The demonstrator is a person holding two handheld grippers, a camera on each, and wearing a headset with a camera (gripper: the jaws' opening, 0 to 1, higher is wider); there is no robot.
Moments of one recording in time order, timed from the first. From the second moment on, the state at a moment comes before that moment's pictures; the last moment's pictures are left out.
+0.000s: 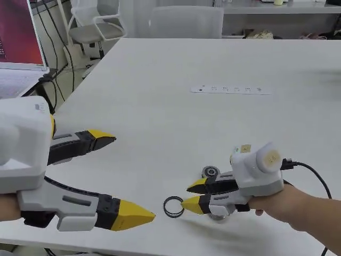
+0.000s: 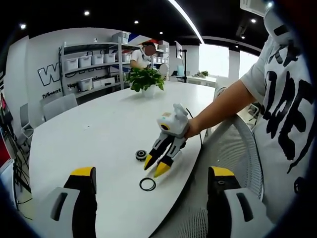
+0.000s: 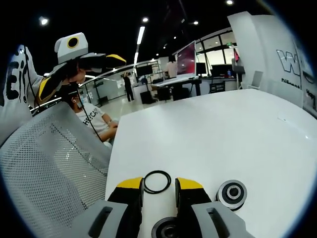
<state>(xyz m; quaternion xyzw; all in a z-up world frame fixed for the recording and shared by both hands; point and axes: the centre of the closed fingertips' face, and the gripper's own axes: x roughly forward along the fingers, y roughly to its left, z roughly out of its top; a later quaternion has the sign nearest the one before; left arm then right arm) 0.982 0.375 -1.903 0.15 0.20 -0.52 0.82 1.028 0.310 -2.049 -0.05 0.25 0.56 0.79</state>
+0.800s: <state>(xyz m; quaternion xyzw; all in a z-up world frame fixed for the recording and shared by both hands) 0.993 0.364 -1.894 0.15 0.19 -0.53 0.81 1.036 0.282 -2.026 -0.01 0.23 0.53 0.82</state>
